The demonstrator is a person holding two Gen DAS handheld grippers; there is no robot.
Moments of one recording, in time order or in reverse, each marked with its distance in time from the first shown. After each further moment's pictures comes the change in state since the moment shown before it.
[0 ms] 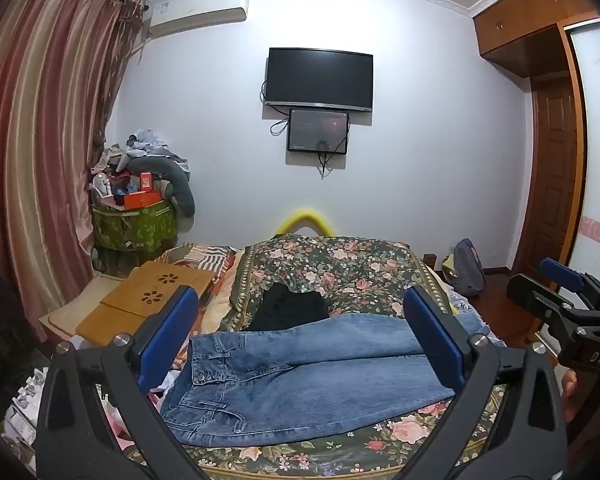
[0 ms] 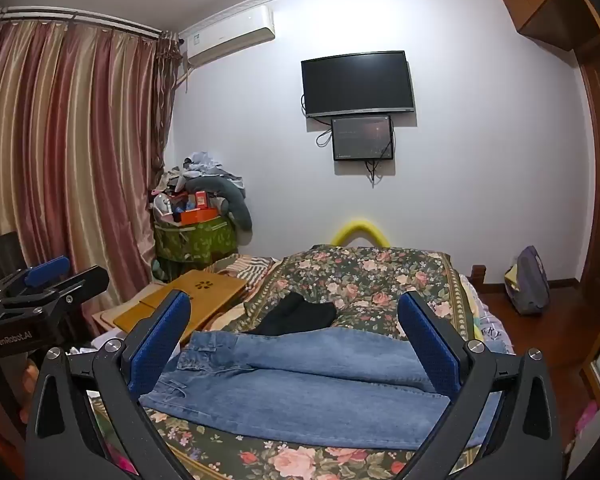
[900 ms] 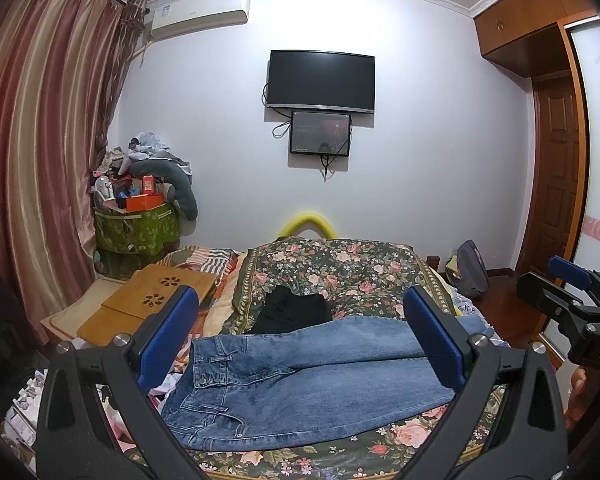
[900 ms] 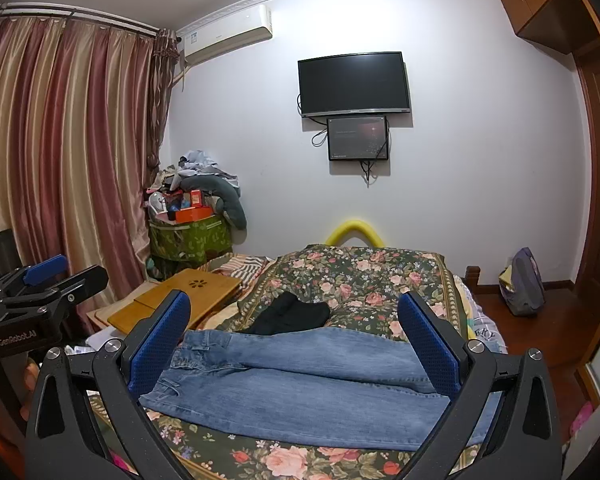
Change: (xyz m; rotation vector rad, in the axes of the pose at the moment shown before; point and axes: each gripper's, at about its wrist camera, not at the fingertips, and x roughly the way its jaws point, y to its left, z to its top) left arm 0.004 -0.002 -0.004 0.003 -0.002 -0.006; right arm 0.001 -0.011 -0.004 -0.007 0.001 -0.007
